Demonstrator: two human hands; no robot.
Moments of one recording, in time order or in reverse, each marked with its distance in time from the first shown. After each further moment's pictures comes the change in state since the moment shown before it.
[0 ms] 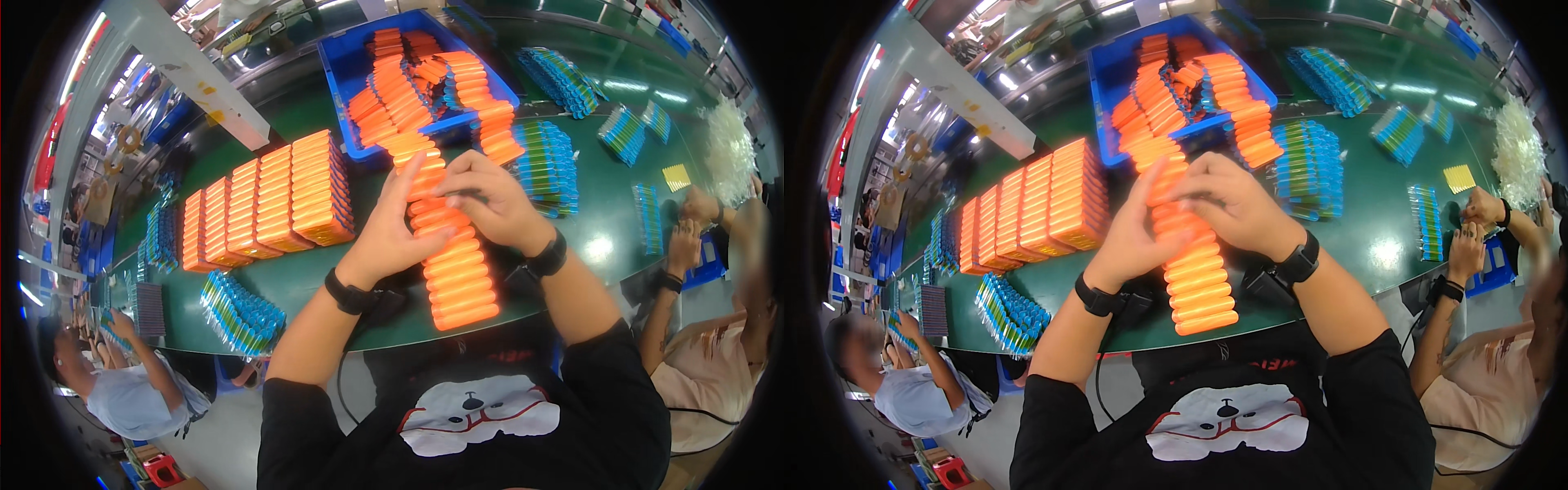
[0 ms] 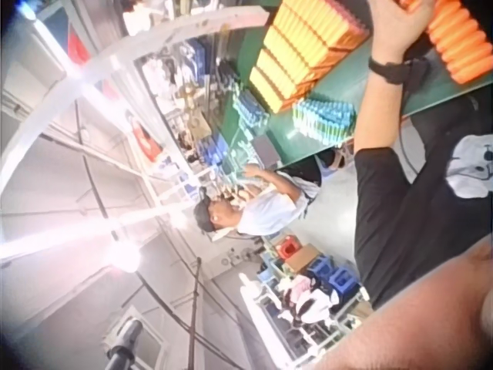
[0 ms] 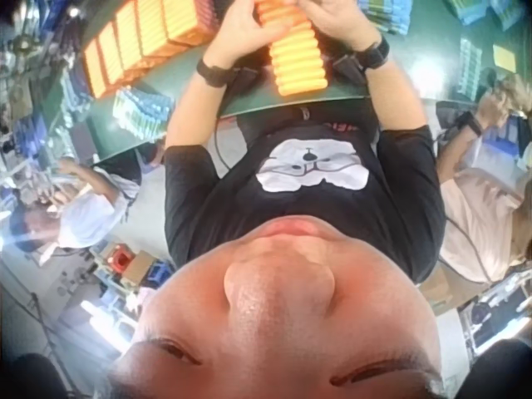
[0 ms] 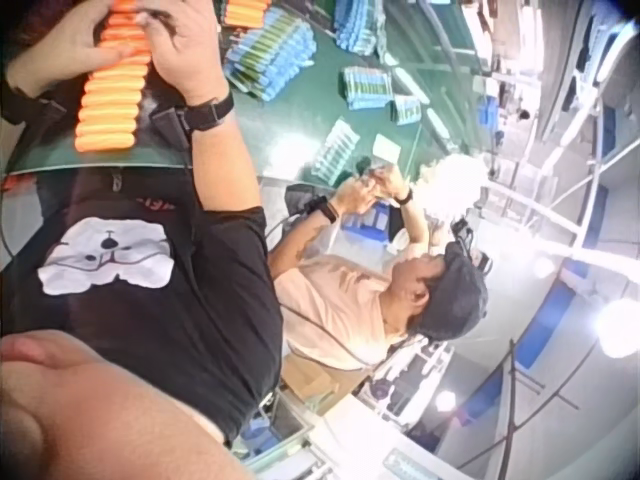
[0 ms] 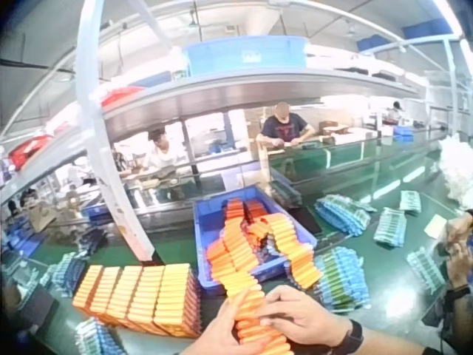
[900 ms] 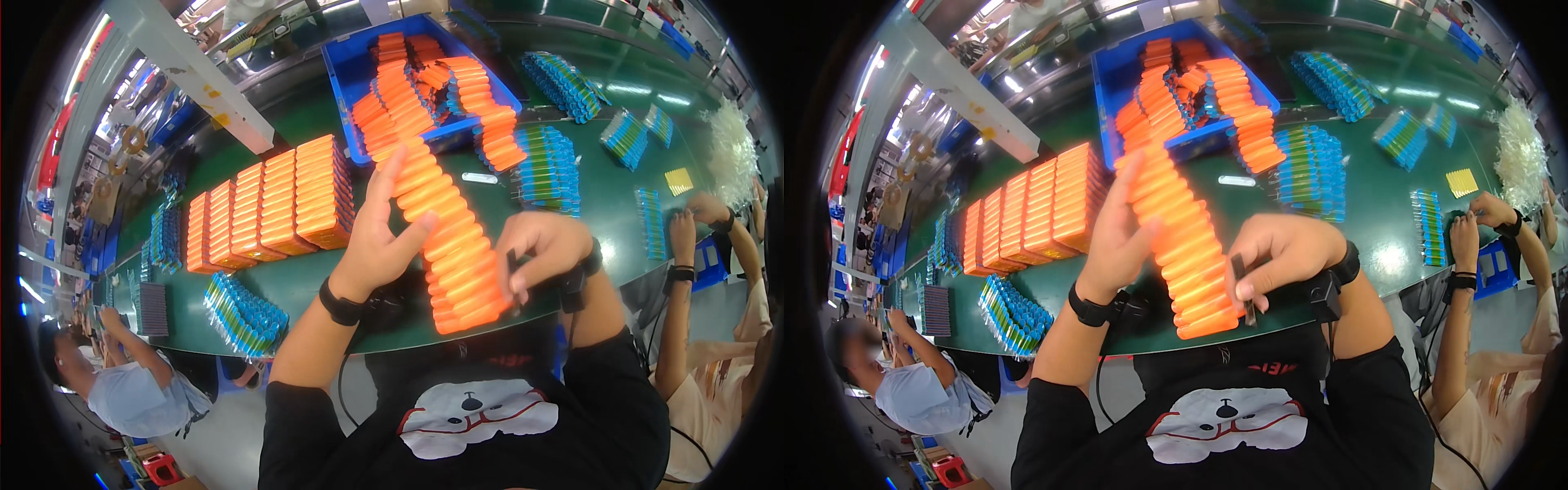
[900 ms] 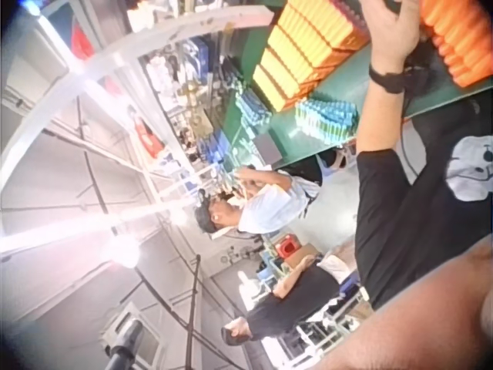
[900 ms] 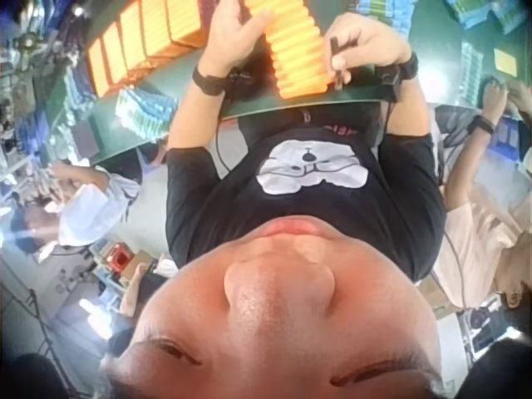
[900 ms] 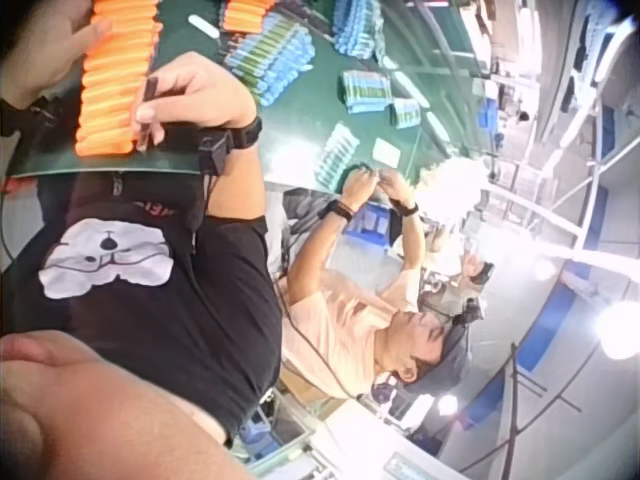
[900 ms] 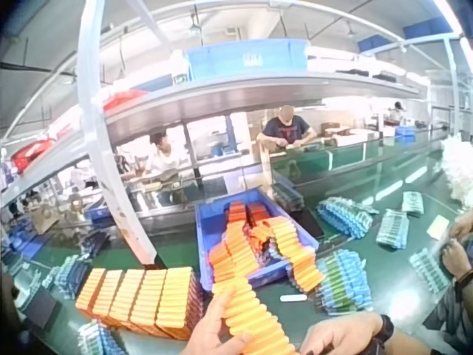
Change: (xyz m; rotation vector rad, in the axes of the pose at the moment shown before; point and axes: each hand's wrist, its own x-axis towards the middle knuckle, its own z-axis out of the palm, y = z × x) left_hand -0.003 0.019 -0.004 -0.101 0.091 0.144; right_hand -0.010 -0.039 -0.053 0.721 -0.730 0.430
